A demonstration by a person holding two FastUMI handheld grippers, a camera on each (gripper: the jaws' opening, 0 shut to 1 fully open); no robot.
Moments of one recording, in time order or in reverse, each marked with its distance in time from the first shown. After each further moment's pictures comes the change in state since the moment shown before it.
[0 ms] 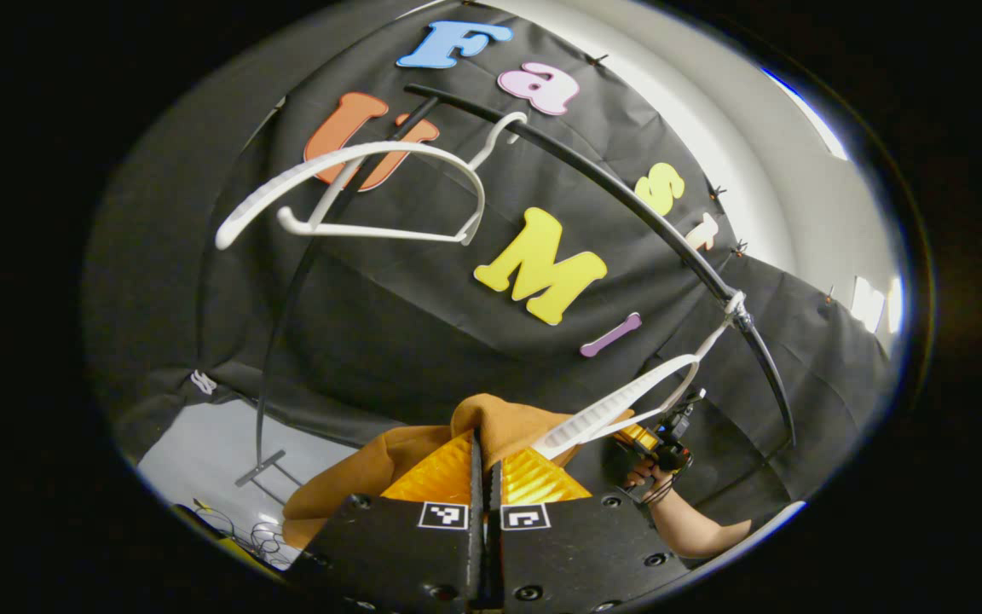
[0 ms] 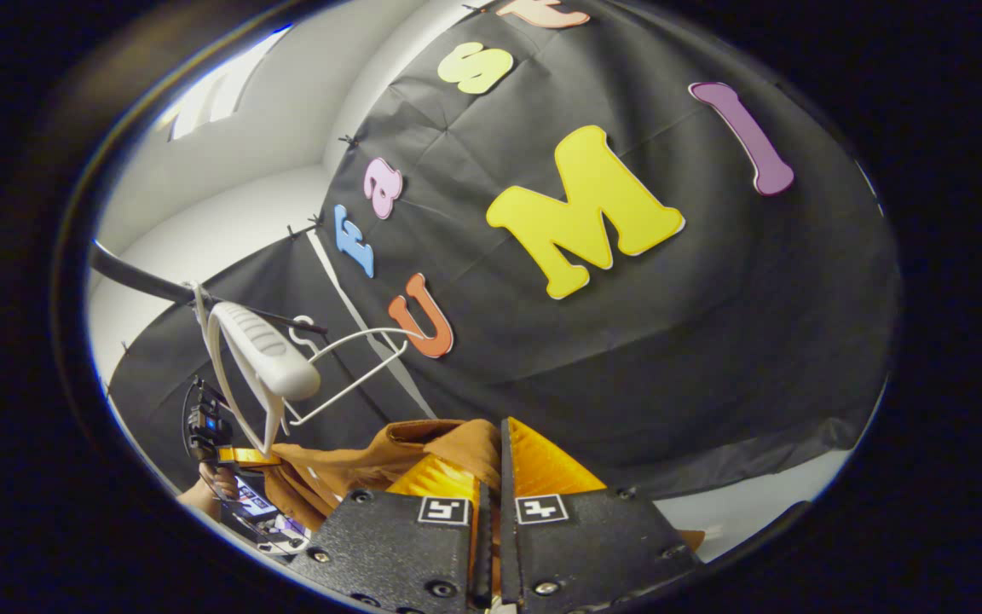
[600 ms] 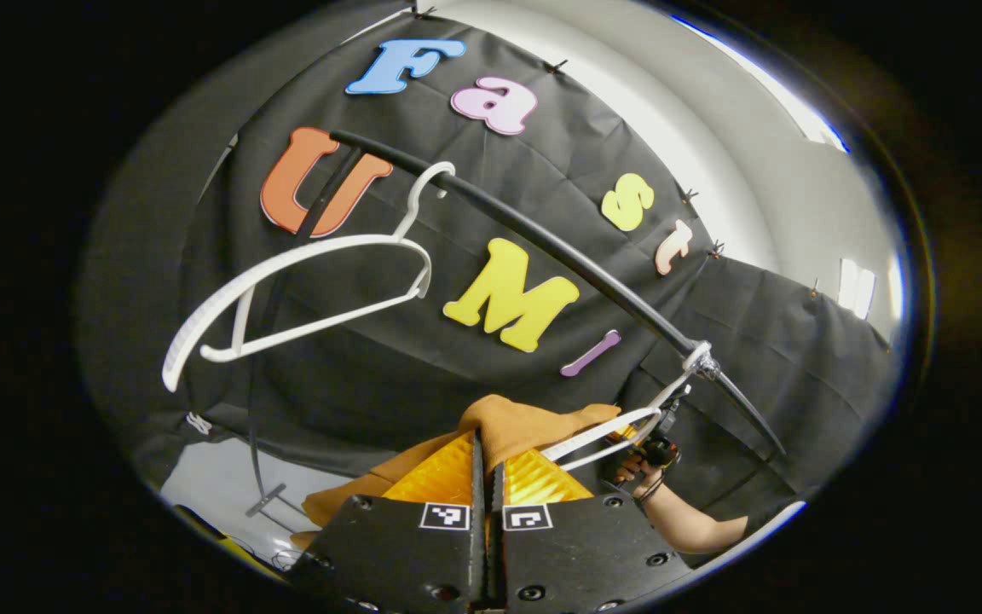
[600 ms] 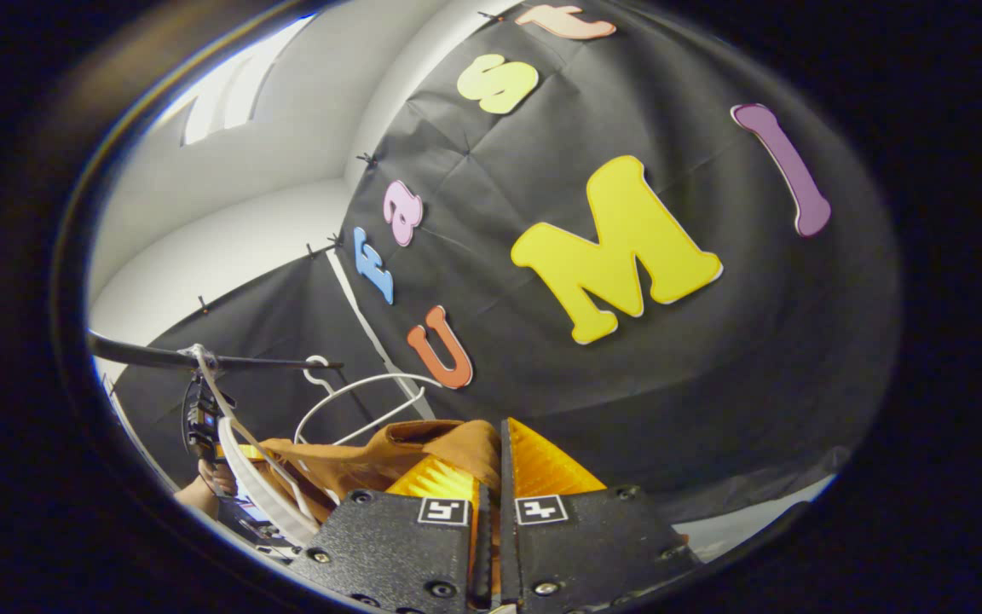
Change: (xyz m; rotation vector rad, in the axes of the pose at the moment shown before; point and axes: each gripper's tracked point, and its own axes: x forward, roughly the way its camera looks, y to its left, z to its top) left arm 0.008 -0.047 0.061 0.094 -0.033 -0.057; right arm 0.032 0.010 0.071 -0.025 -0.037 0.082
